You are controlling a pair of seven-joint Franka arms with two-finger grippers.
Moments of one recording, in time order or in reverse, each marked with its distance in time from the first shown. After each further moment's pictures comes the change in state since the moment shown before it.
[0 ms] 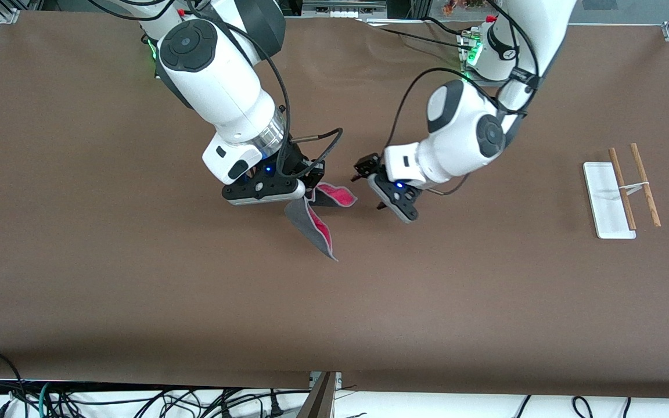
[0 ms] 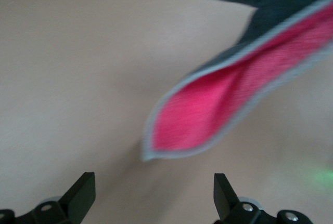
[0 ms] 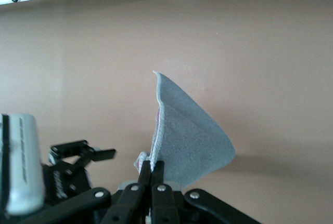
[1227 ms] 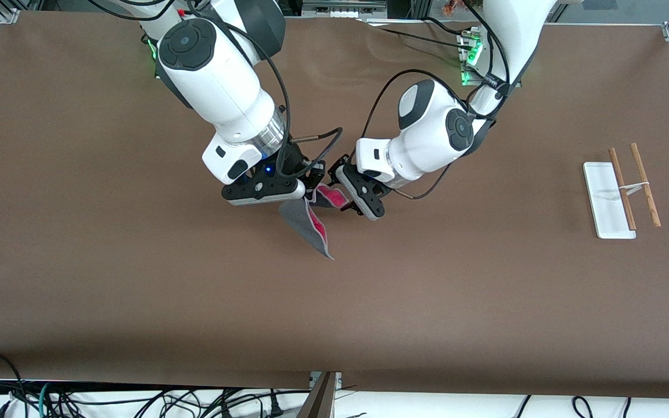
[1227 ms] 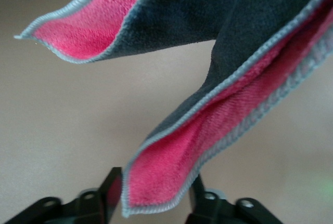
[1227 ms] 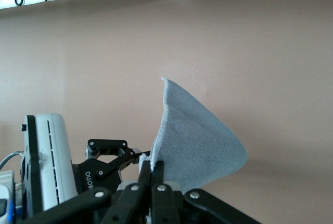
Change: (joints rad) left arm -0.051 0.083 0.002 0.112 -0.009 0.080 0.115; right arm 0.000 0.000 0.000 0.000 0.000 0.014 0.000
